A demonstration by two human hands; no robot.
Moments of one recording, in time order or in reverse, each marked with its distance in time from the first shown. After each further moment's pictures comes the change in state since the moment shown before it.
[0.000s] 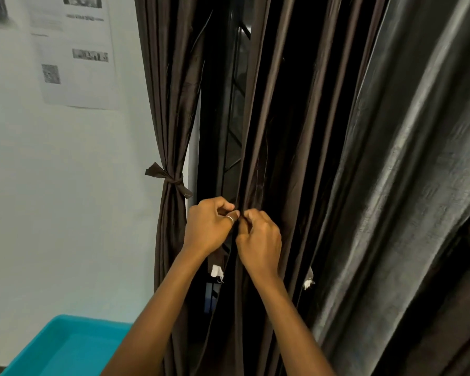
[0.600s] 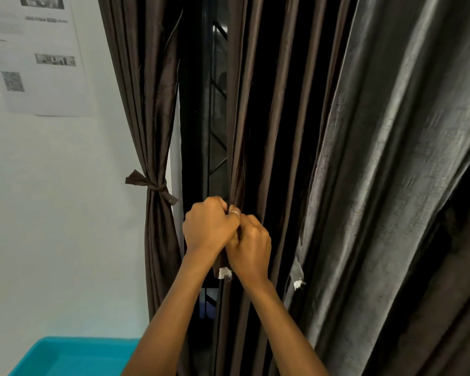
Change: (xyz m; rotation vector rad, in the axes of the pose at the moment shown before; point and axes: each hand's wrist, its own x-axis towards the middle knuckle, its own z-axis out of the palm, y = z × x) left_hand 0.002 0.036 0.016 0.287 0.048 -0.065; right_hand -0.005 0.011 0.012 0.062 0.051 0.018
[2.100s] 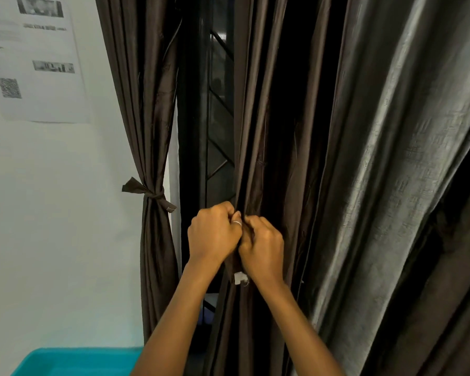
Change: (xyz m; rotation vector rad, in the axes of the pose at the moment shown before) left_hand 0.002 -0.003 0.011 -0.010 0.010 0.191; right_hand 0.014 0.010 -0.029 -0.039 -0.007 -0.064
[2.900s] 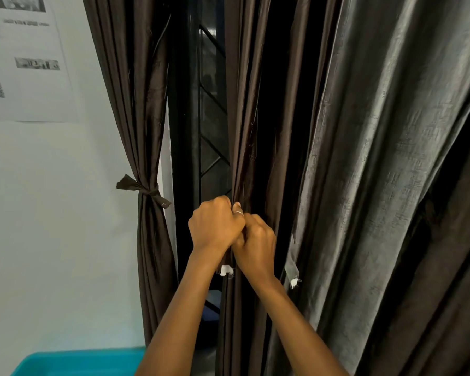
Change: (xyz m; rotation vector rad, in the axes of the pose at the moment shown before) left_hand 0.002 0.011 -0.002 0.080 -0.053 -0.062; right_hand -0.010 -0.003 0.014 0.052 0.051 0.032
